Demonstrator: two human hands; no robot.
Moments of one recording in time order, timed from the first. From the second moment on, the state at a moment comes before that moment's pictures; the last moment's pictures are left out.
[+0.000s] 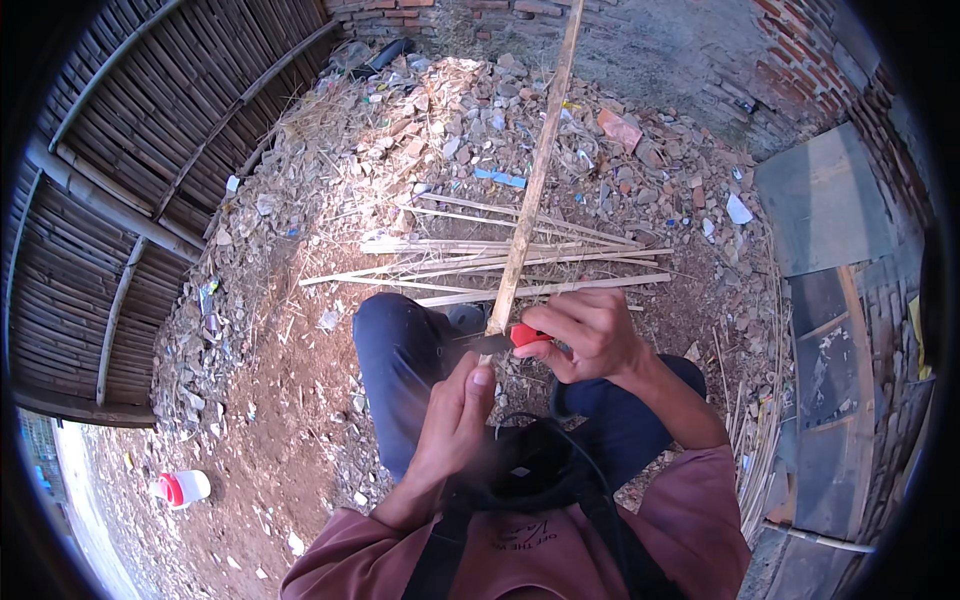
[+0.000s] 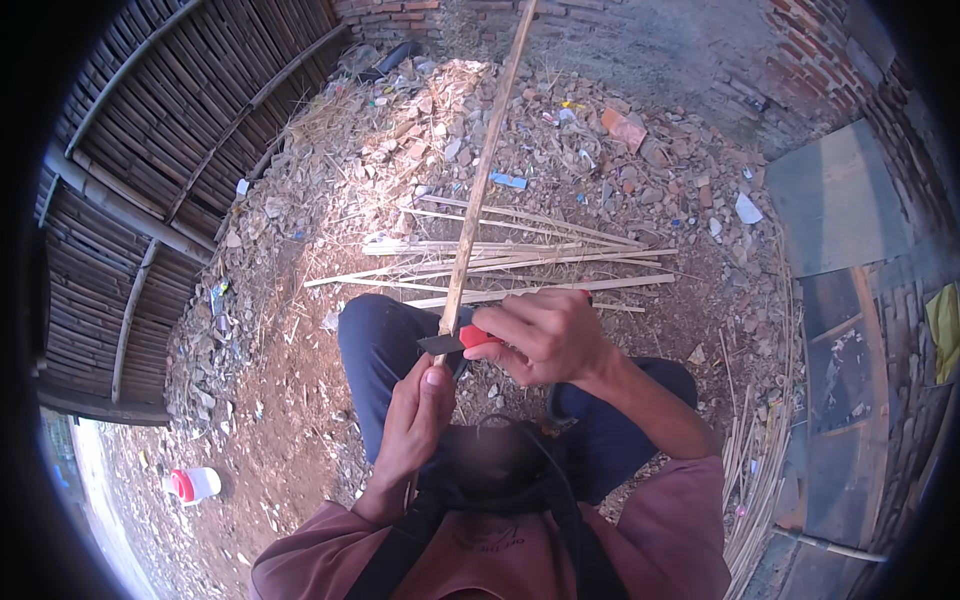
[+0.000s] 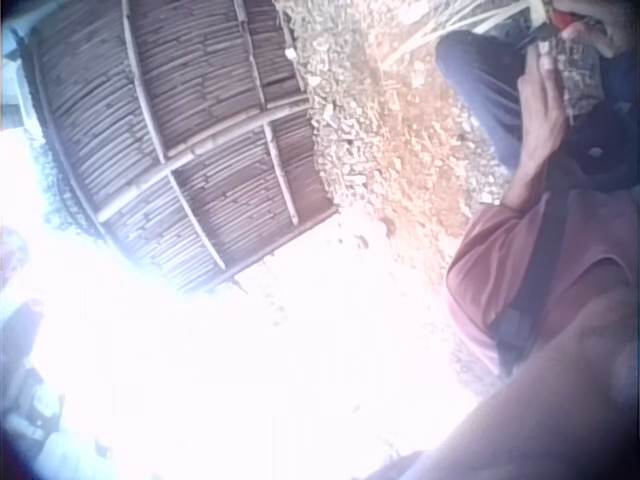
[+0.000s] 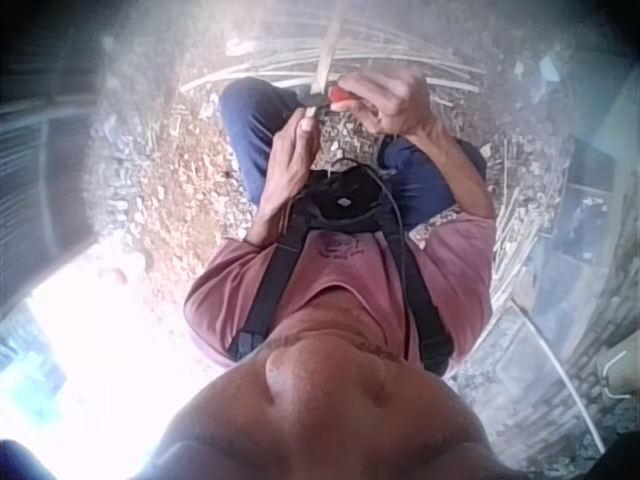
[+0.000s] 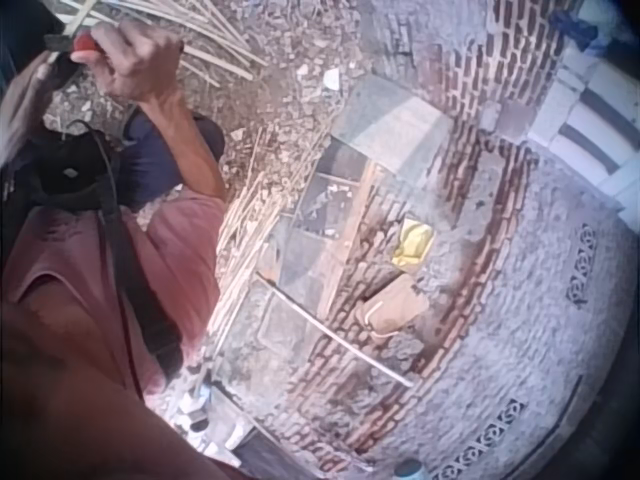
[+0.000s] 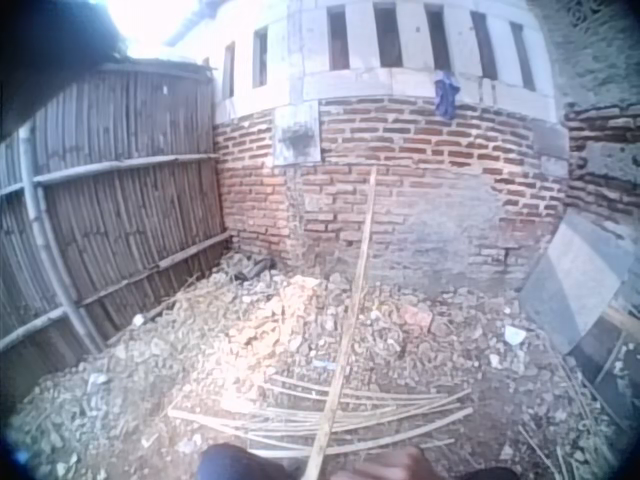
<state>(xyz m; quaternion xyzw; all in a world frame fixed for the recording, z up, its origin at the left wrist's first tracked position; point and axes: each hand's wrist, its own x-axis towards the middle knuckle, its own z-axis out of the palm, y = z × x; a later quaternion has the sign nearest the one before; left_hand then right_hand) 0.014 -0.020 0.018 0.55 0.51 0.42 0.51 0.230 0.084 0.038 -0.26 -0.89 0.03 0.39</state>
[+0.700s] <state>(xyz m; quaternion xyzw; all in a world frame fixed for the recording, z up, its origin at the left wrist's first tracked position) -0.009 -0.030 0.021 0.53 0.55 0.41 0.50 0.291 0.127 0.037 -0.45 -0.61 0.29 0.58</state>
